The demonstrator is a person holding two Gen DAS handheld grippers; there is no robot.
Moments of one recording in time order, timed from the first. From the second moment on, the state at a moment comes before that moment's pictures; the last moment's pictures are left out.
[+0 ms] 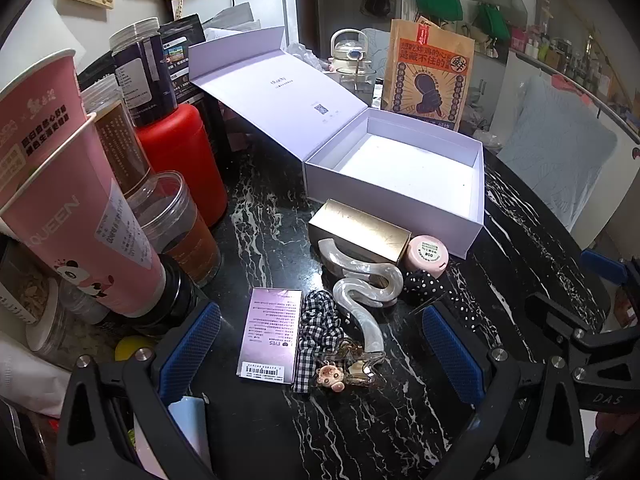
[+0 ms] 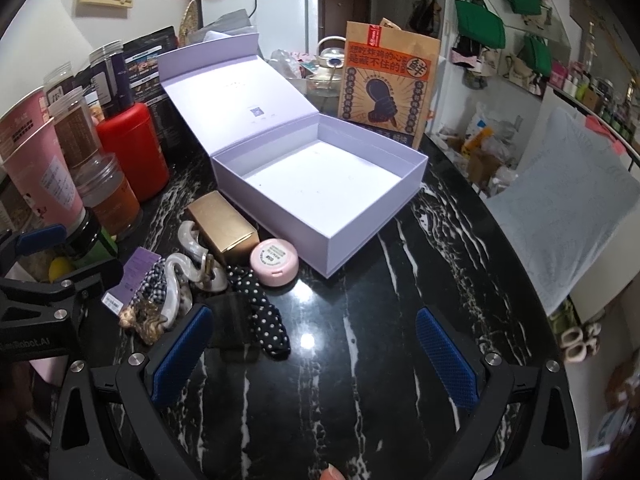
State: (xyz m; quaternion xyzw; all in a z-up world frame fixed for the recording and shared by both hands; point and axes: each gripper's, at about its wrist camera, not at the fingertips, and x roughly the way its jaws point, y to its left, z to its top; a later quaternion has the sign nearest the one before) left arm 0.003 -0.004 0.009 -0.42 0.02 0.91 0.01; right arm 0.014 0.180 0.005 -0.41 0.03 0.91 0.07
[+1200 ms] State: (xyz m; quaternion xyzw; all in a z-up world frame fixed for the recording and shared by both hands) left arm 0.007 -0.006 0.009 -0.42 0.01 0.91 0.01; right arm 0.018 0.183 0.008 -0.40 0.04 0.91 0.08
